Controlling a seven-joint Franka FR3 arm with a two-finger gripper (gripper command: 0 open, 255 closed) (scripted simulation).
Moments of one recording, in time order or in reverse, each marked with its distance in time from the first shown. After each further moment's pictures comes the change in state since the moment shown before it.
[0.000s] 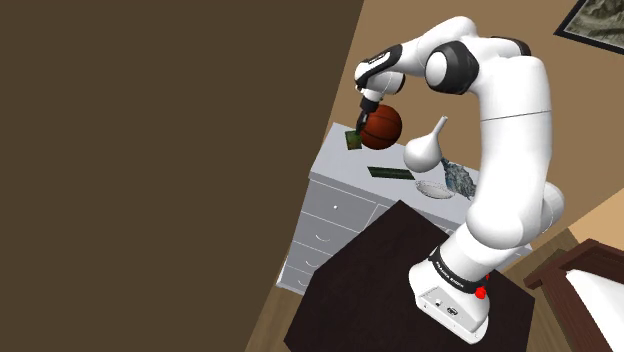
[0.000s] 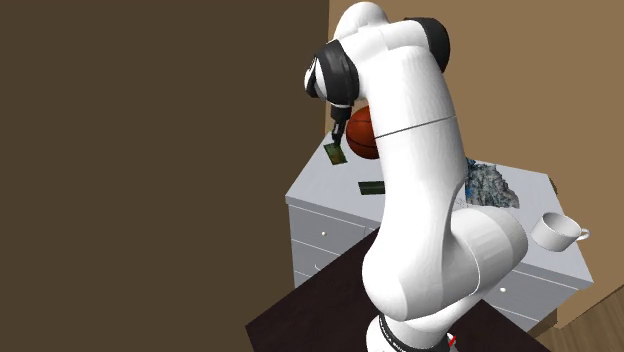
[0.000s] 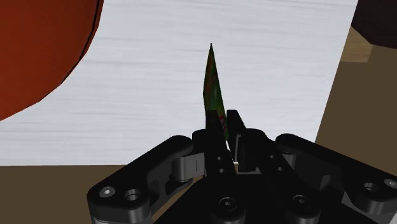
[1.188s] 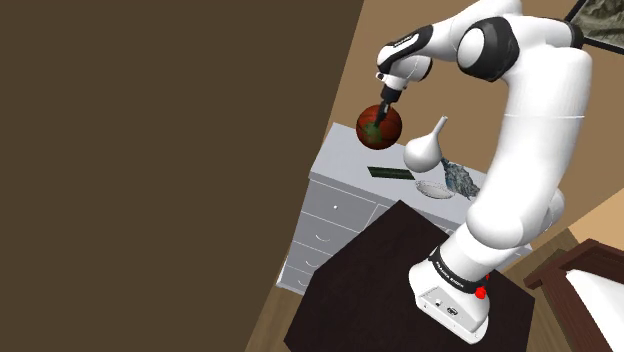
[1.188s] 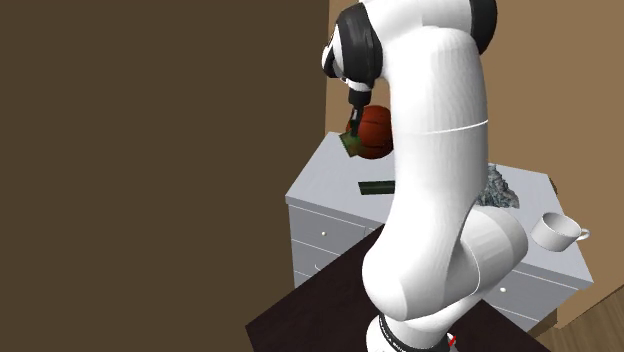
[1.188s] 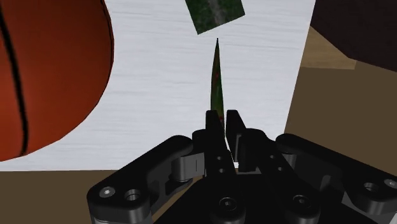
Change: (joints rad) arm -0.003 -0.219 -0.065 -0.157 -0.065 -0.060 -0.049
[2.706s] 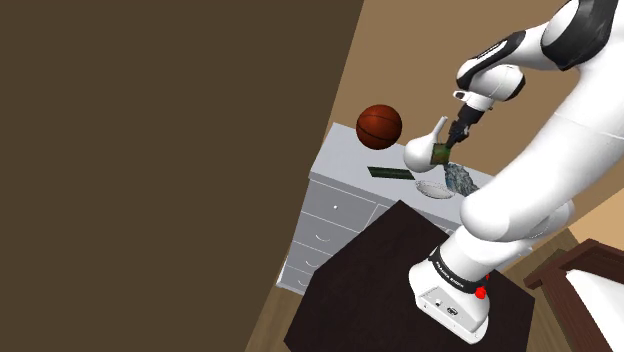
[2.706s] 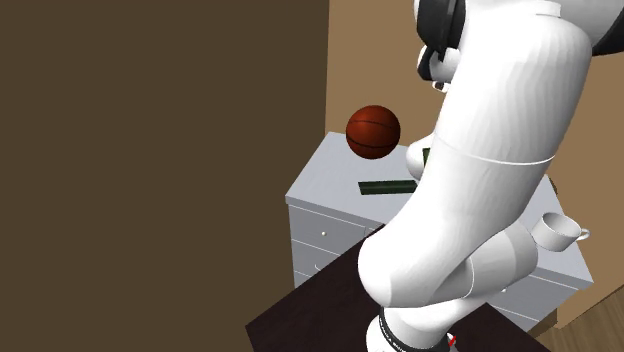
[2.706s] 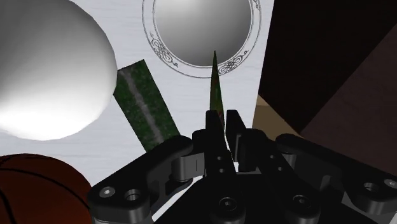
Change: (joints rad) arm -0.202 -0.363 -0.227 -0.405 -0.173 0.058 -0.375
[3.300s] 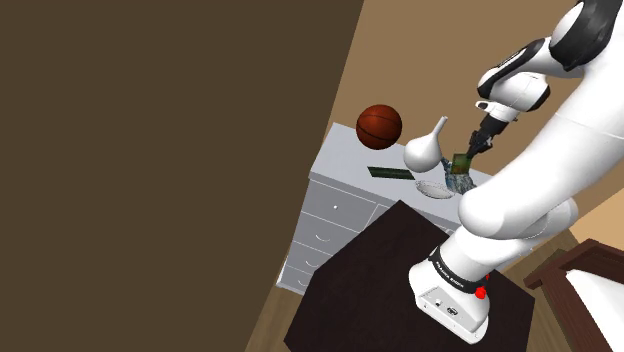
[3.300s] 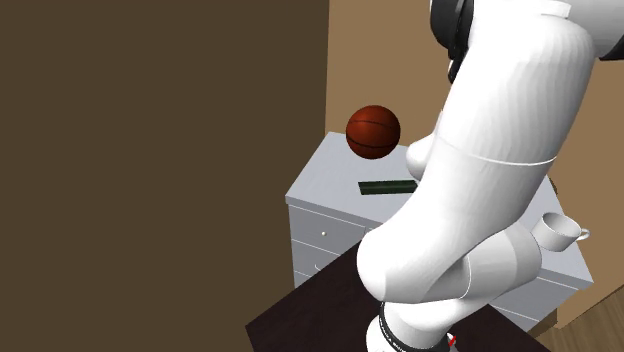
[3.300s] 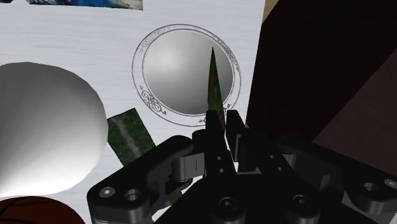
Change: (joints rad) arm -0.087 -0.004 -0.073 -0.025 -0.008 0.015 -0.157
